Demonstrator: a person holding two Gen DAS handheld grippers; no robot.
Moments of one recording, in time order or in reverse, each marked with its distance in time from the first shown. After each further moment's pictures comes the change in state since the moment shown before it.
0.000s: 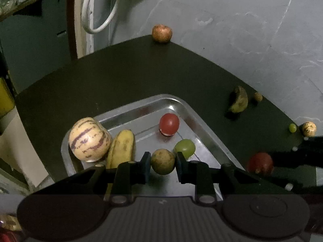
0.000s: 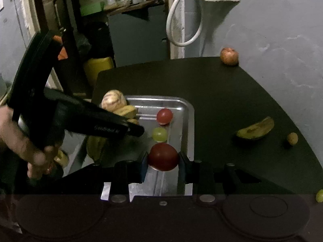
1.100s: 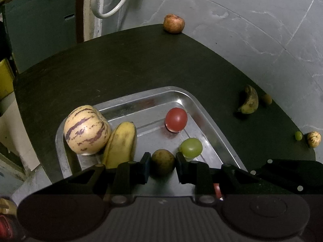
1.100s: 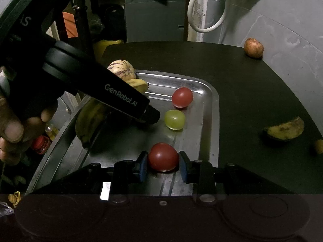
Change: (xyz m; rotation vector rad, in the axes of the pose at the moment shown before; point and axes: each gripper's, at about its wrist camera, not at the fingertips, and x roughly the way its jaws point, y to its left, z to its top) left arm 0.015 0.007 0.004 -0.086 0.050 0.006; right arm 0.062 0.016 -0.014 -0.111 0.051 0.026
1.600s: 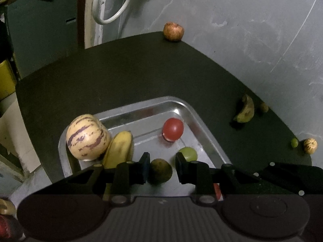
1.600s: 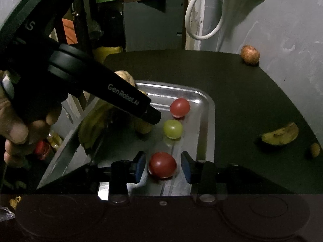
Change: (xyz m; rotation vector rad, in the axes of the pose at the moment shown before) left arm -0.013 -0.003 0.007 -0.012 -0.033 -0.010; right arm -0.014 -0.001 0.006 0.010 -0.040 -0.005
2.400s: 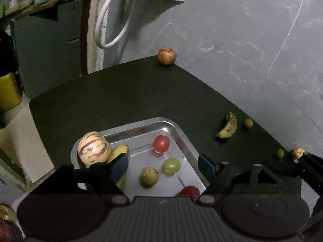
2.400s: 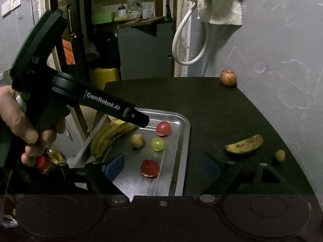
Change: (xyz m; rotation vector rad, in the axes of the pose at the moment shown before) left arm -0.051 -0.018 -0.002 0.009 -0.106 0.010; right arm -0.089 -0.016 -0.002 0.028 -0.114 -0.030
